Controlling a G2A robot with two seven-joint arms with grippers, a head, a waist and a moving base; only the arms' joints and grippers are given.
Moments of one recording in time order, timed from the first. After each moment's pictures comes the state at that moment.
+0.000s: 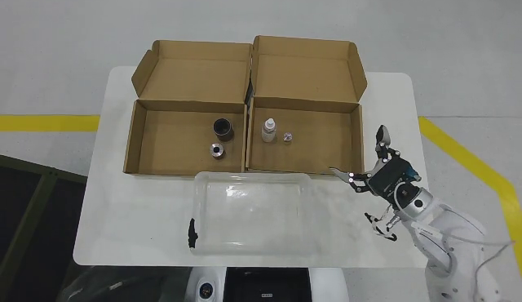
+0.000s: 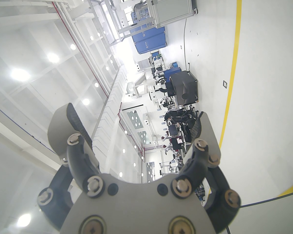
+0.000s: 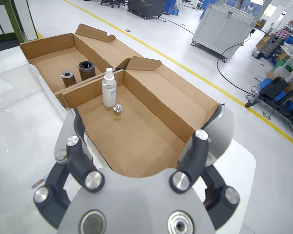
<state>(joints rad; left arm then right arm) -0.36 -0.19 -0.39 -1.44 1.98 -0.36 0.13 -1.67 -1.28 1.70 -2.10 -1.48 -0.69 0.00</state>
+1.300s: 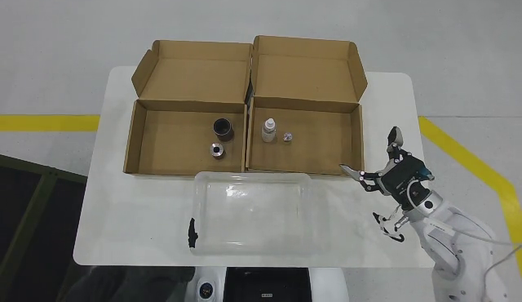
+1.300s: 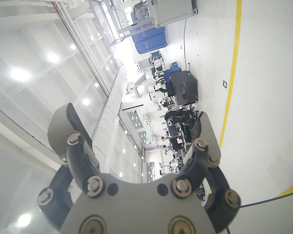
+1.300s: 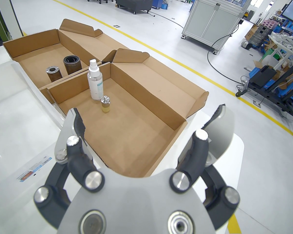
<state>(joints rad) -0.36 -0.19 -0.39 -1.44 1.98 -0.36 0.13 -1.69 -1.27 1.74 -2.08 -1.45 -0.67 0.00</state>
